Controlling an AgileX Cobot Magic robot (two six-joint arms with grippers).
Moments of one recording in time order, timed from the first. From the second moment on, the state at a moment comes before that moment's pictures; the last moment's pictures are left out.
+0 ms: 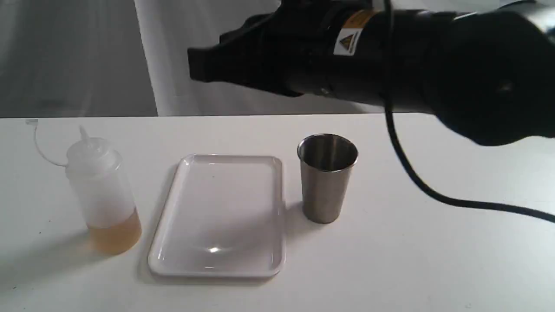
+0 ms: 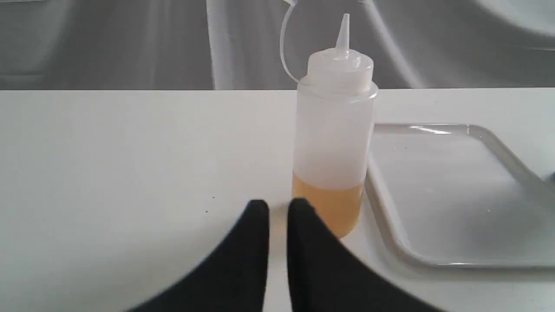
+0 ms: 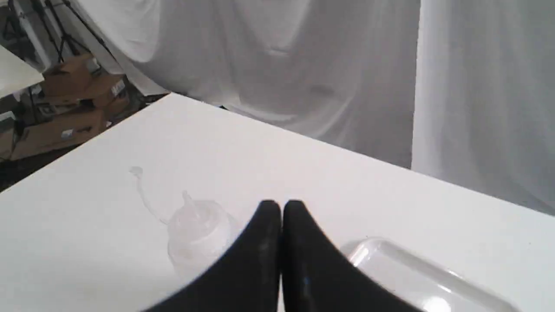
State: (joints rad) left arm -0.02 0.00 0.00 0.01 0.29 -0.04; right arm 0.60 1.53 -1.20 0.11 0.03 0.06
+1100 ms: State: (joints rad) left arm -0.02 0.00 0.00 0.01 0.29 -0.04; right arm 0.73 2.03 -1.20 0.07 -0.63 -0.23
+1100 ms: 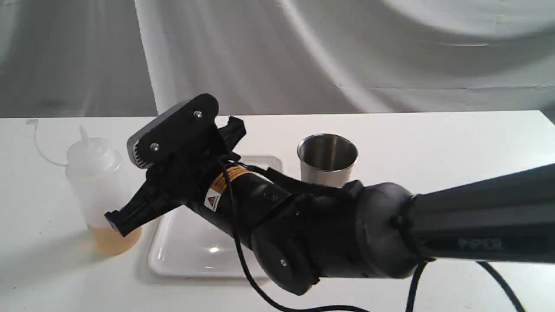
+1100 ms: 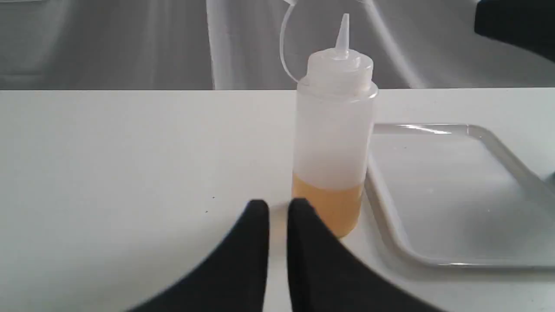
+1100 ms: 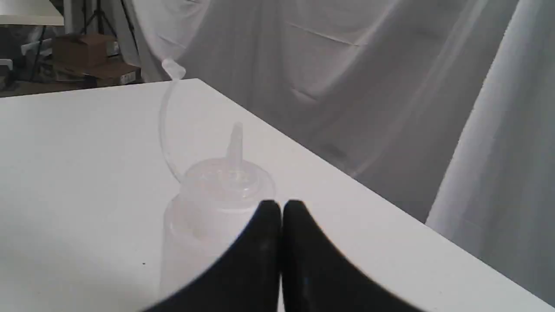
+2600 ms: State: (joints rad) left arm -0.02 0.00 0.00 0.01 0.29 -0.04; right arm 0.77 2.24 -1.27 0.08 -0.71 -0.14
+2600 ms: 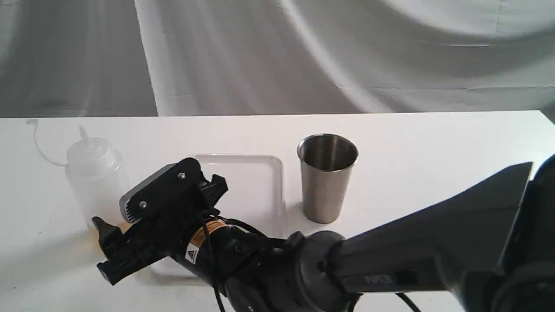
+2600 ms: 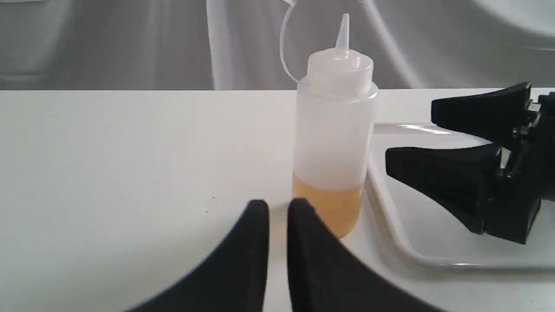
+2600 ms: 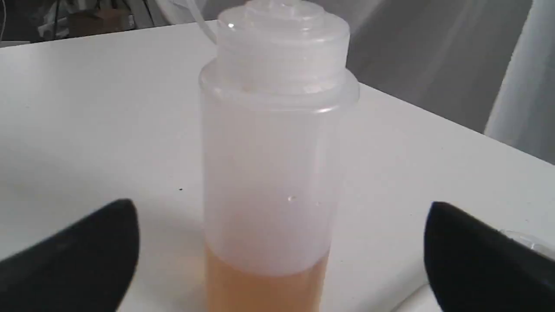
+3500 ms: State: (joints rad) left arm -0.02 0.00 0.00 0.01 0.29 -0.04; right arm 0.71 2.36 -1.40 -0.02 -0.68 -0.05
